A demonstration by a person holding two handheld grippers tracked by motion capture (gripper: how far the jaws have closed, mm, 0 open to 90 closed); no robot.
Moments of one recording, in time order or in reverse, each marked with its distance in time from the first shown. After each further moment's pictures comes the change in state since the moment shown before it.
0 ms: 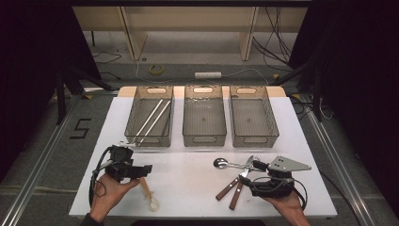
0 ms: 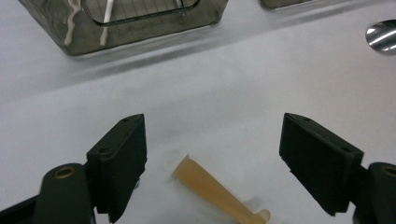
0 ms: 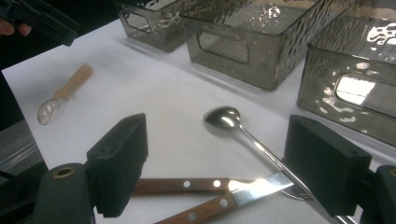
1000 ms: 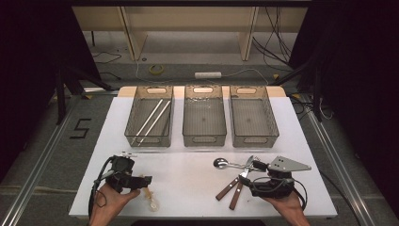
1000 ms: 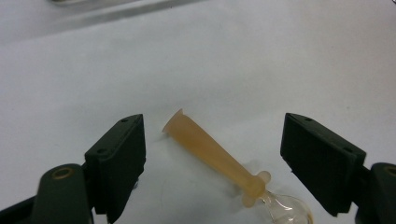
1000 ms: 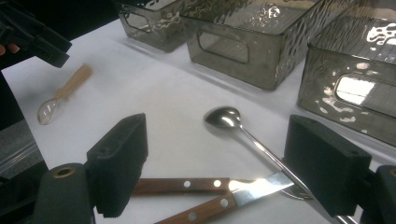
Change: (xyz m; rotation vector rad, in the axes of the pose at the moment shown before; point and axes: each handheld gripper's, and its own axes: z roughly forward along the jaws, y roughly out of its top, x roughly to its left) left arm -0.007 -0.022 0.005 0.081 0.020 -0.008; right arm 0.001 0.000 0.000 0.000 -0.003 -0.001
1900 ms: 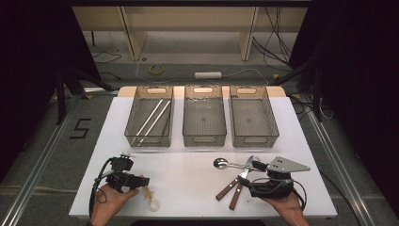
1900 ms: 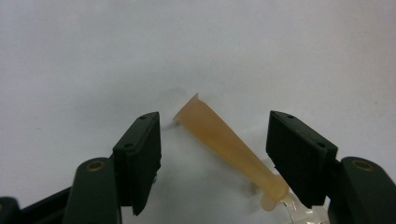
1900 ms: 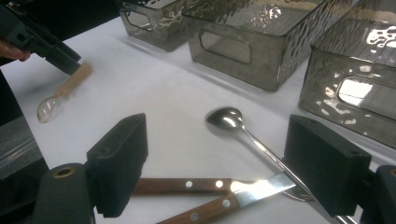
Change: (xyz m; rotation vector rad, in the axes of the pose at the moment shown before) left arm 0.015 -0.001 0.020 0.085 -0.035 -0.064; right arm 0.004 0.001 0.001 0.004 -0.003 -0.019
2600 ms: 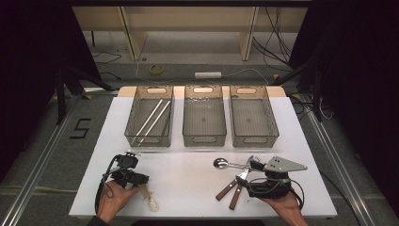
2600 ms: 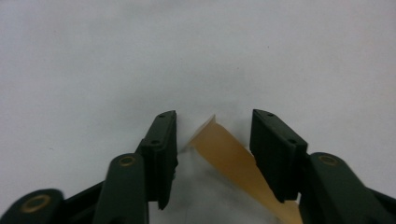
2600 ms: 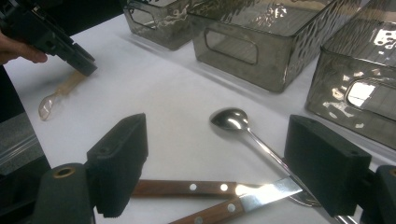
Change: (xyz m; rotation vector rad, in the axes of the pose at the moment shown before) left arm -0.006 0.011 0.018 0.039 0.133 0.041; right arm 0.002 0.002 0.004 0.010 0.010 -0.008
